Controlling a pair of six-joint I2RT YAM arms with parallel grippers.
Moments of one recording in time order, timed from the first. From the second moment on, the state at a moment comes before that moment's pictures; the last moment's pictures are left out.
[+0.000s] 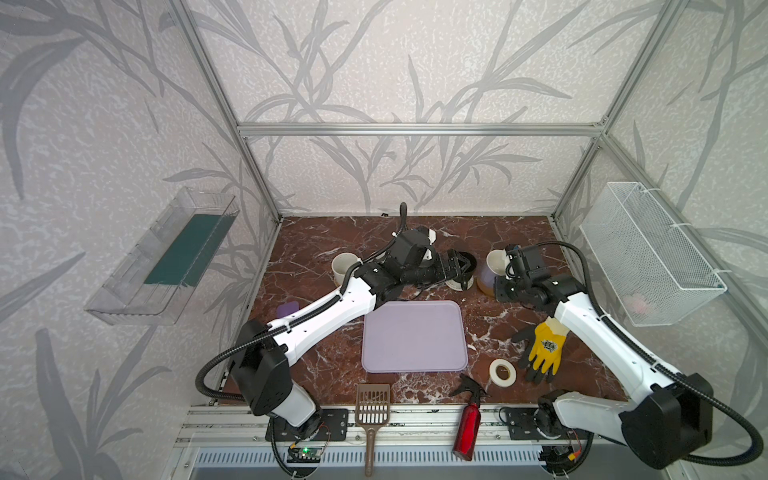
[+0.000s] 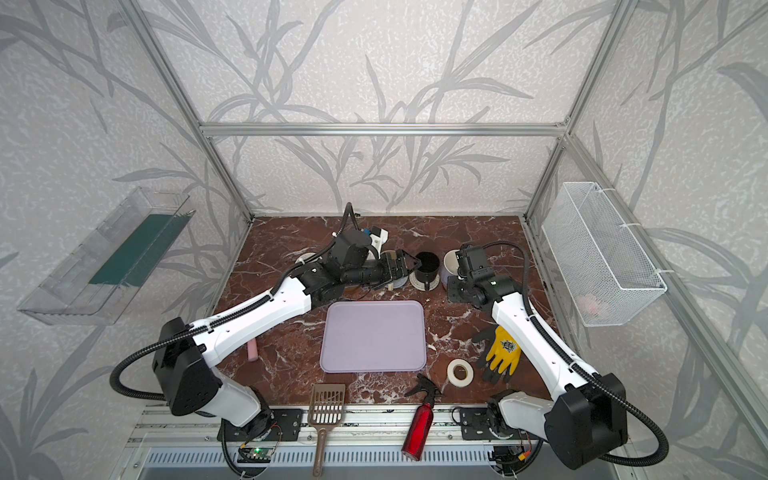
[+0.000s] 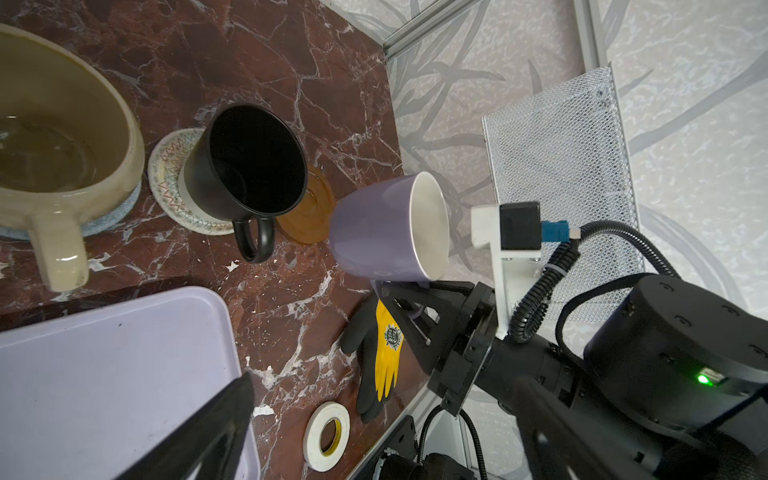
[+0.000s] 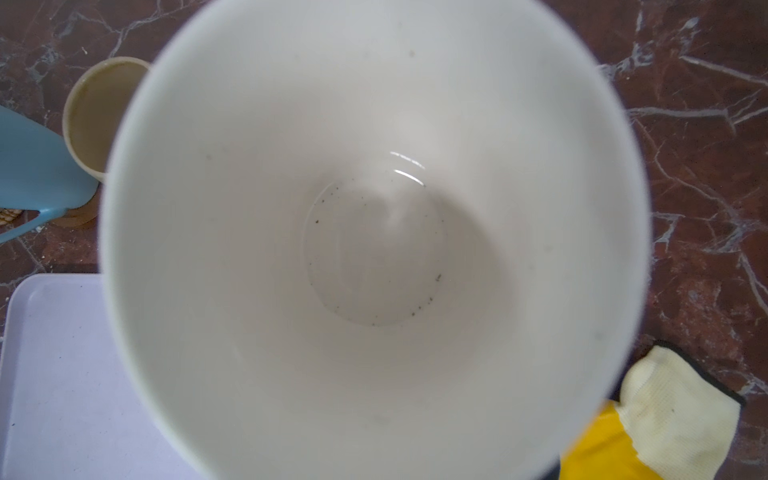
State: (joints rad) left arm -0.79 1.58 1.37 -0.30 0.26 -0.96; right arm 0.31 1.24 1.02 -0.74 0.07 0.32
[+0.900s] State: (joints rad) left arm -0.79 1.89 1.69 -0.34 0.24 -0.92; right arm 0.22 1.51 1.13 -0.69 0.09 0.30
